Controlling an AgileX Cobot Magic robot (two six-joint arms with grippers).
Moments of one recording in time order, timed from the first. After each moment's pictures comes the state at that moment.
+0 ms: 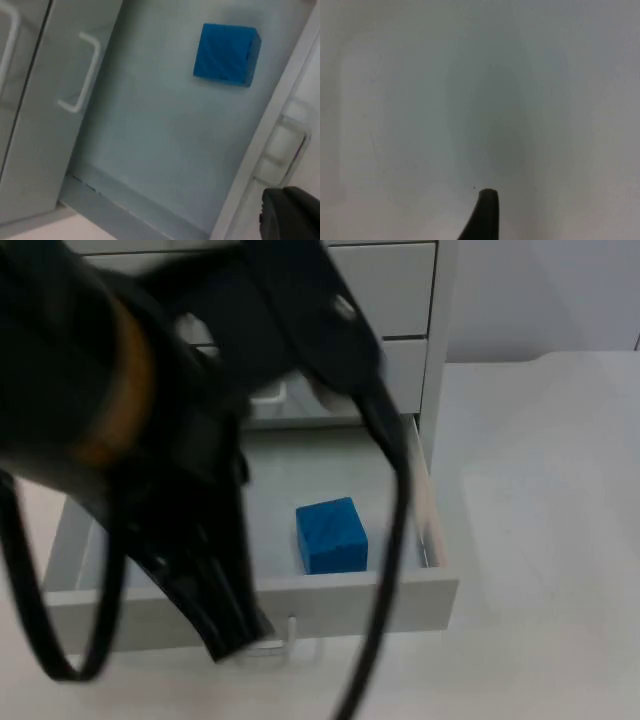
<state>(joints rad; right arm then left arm) 0.08 0.97 -0.78 -0.17 0.81 0.27 -1.12 1.36 -0.82 0.74 0.84 -0.40</state>
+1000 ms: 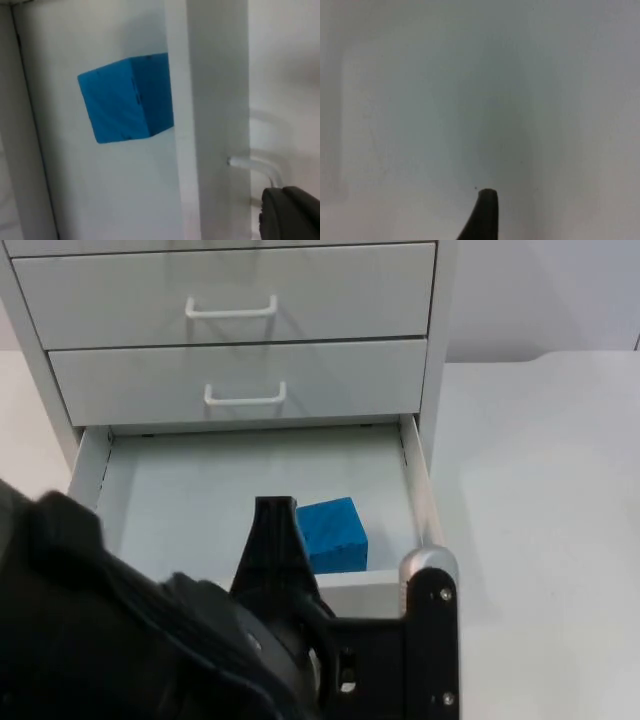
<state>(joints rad) 0.08 0.97 -0.78 -0.17 0.81 0.27 -1.23 1.82 -0.67 1.39 0.68 -0.88</state>
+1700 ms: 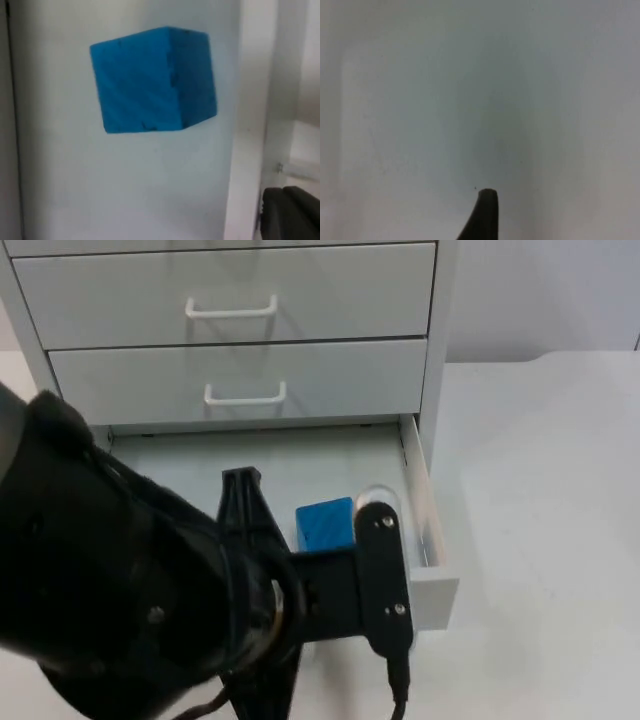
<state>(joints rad) 0.08 0.97 -0.78 -0.17 0.81 0.27 -1.01 1.84 -0.67 1.59 0.49 -1.02</state>
